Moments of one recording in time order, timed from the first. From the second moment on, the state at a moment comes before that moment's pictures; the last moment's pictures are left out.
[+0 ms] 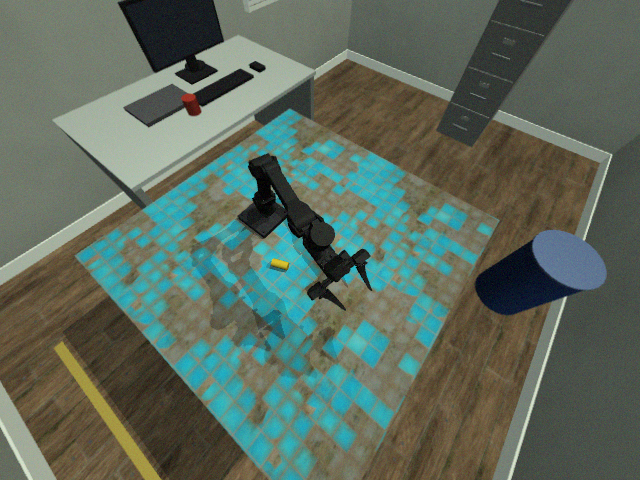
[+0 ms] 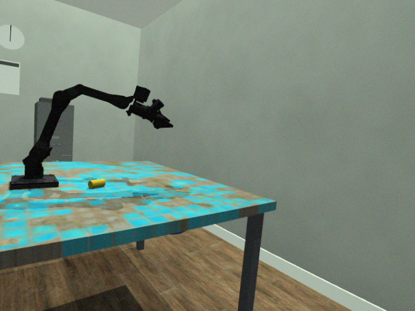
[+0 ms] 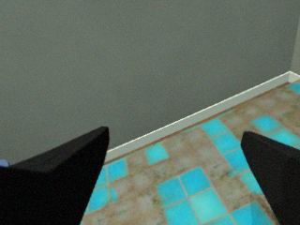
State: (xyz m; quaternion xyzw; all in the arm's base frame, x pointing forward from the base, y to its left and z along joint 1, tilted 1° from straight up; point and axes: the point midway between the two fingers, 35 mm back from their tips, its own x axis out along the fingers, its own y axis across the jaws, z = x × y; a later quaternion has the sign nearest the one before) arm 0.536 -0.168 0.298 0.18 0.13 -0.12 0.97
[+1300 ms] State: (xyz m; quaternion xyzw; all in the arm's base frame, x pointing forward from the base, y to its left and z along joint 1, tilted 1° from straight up) arm 0.389 -0.179 0.160 -0.06 0.50 -0.06 0.86
